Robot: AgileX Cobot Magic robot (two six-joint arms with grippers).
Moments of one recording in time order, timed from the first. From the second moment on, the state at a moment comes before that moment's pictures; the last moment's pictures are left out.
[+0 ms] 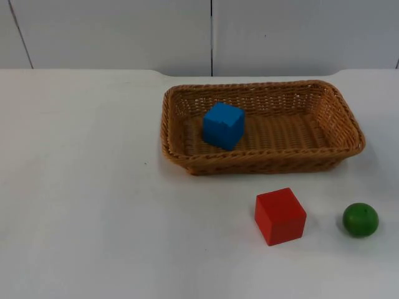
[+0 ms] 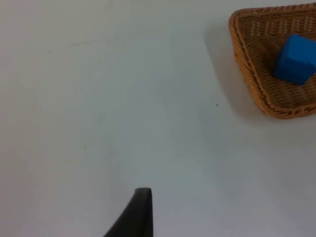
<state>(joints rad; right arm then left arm) 0.24 1.24 -0.91 0.15 0.94 -0.06 -0.02 0.82 -0.74 -0.29 0.78 0.20</state>
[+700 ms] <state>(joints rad) 0.49 1.75 -0.91 -0.20 0.55 0.27 -0.02 0.82 -0.74 -0.29 0.78 0.20</state>
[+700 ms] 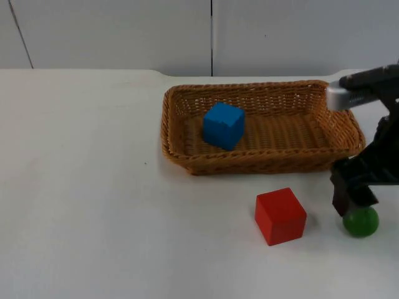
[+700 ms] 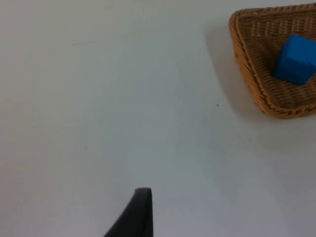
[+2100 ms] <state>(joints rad) 0.45 1.57 -0.91 -0.20 0.48 0.27 -0.02 0.82 -0.74 -0.29 0.76 0.20</state>
